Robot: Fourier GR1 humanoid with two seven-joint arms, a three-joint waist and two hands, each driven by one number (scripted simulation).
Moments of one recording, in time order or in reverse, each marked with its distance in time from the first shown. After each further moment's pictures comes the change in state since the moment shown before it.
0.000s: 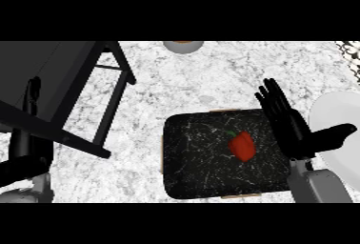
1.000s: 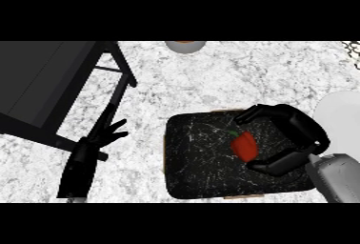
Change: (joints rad) left arm 0.087 -0.106 -0.251 -0.126 -0.261 -0.094 0.444; right arm -0.116 -0.220 0.129 -0.021 0.141 0.423 -0.261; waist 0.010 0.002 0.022
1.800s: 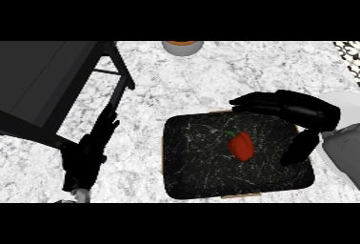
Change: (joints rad) left arm -0.019 -0.049 0.061 0.092 0.137 -0.028 0.010; right arm -0.225 -0.218 0.150 0.103 0.557 0.074 -0.205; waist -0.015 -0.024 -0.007
